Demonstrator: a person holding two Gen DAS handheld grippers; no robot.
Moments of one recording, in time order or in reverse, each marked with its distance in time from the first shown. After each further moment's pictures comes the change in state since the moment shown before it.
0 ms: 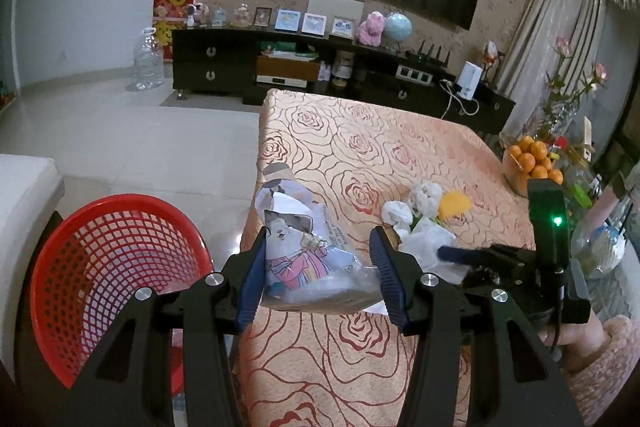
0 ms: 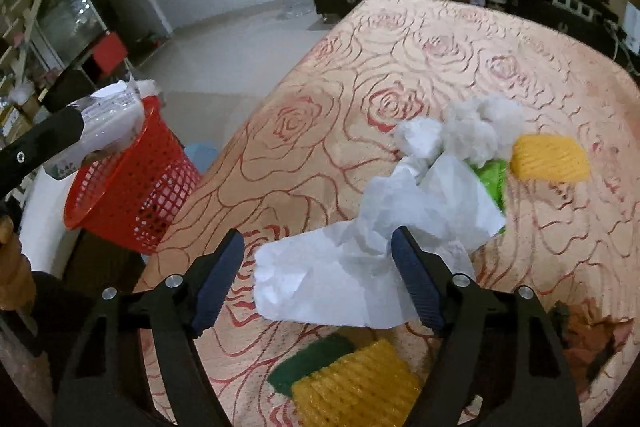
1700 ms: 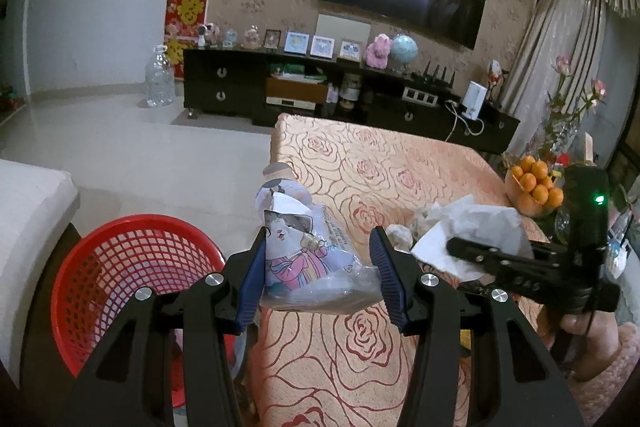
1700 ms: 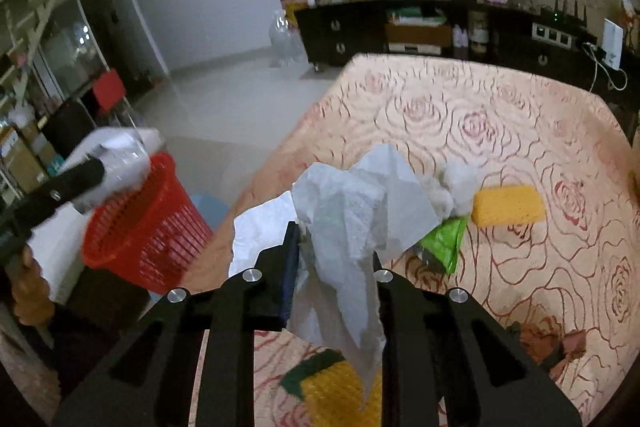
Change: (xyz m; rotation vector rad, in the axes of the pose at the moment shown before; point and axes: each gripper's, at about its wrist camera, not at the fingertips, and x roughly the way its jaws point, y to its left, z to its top) left arm -0.029 0.011 0.008 -0.008 -0.082 0.030; right arm -0.056 0.002 0.020 0.033 -0.177 0.027
